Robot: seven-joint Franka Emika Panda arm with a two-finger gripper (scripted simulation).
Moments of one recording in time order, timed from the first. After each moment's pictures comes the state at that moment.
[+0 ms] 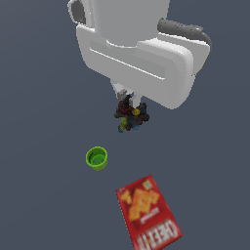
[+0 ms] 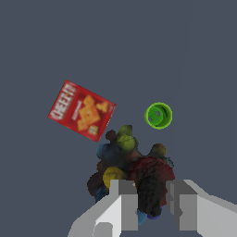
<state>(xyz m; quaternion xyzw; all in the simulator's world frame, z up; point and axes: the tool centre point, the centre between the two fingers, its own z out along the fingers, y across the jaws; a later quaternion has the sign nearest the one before) 0.101 0.006 0.437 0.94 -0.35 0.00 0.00</state>
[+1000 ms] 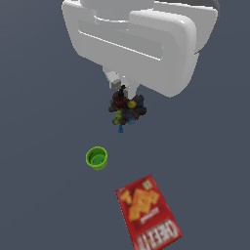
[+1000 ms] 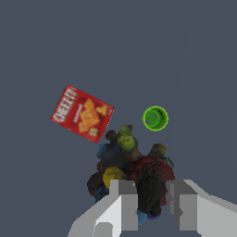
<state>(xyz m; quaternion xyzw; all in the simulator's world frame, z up) 0.106 -0.005 0.463 0.94 -0.35 0.00 0.00</state>
